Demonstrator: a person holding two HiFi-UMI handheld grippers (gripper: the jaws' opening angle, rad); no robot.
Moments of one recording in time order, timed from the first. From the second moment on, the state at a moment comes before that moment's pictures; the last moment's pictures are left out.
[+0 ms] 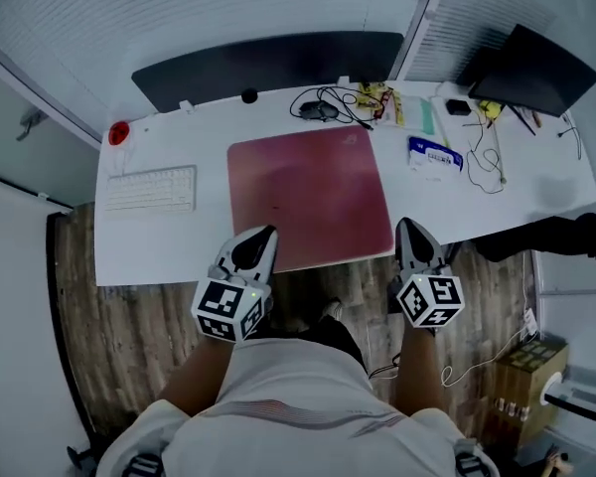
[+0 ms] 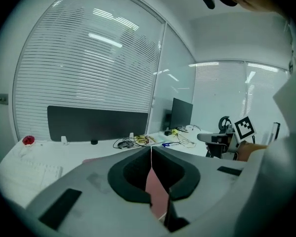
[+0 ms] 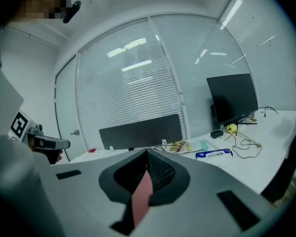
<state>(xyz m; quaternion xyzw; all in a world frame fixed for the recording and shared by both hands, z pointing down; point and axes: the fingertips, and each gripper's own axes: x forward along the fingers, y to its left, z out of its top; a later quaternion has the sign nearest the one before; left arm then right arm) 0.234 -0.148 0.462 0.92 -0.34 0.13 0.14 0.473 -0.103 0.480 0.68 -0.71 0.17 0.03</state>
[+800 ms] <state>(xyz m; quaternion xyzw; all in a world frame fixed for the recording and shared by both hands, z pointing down) 0.203 -0.142 0.496 0.90 -0.37 0.14 0.18 0.518 -0.087 0.700 0.65 -0.60 0.38 0.25</state>
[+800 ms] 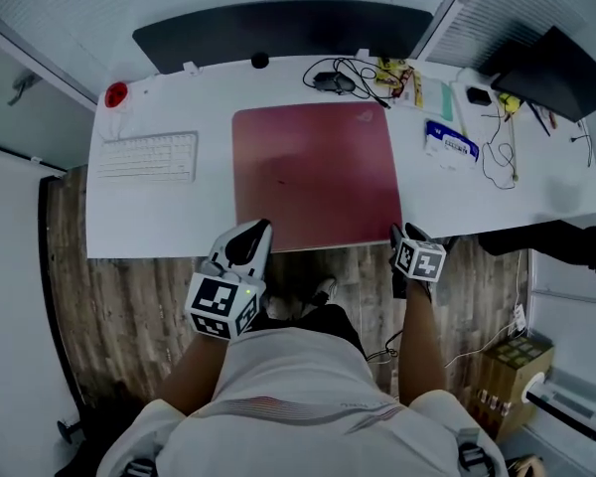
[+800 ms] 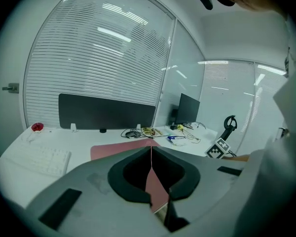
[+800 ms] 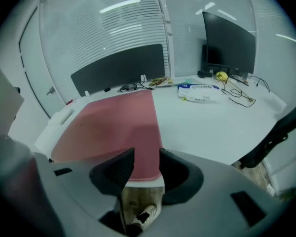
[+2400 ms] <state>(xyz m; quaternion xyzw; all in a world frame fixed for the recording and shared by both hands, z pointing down) 0.199 -0.141 0.512 0.91 -0.32 0.14 0.20 0.476 -0.086 0.674 0.65 -0.64 0.38 0.15</state>
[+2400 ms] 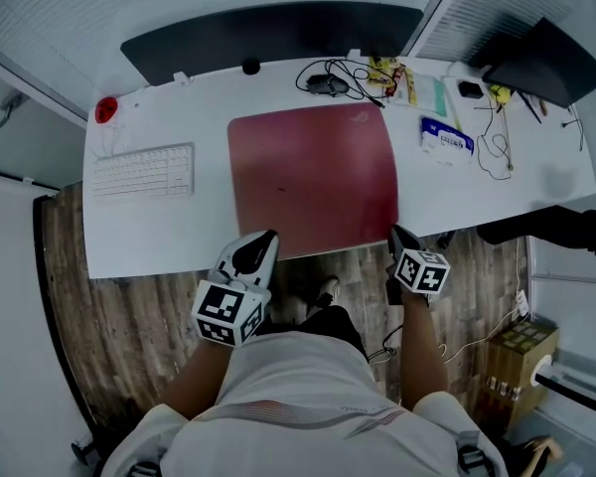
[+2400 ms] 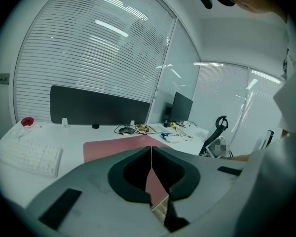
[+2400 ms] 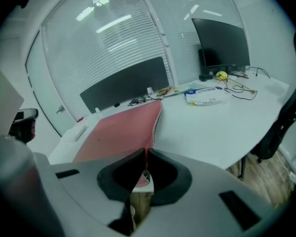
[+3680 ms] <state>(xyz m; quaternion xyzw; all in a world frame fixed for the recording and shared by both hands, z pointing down) 0.015 -0.179 0.470 0.90 -0.40 0.08 0.16 0.139 -0.119 0.693 0.43 -0.78 0.39 0.24</state>
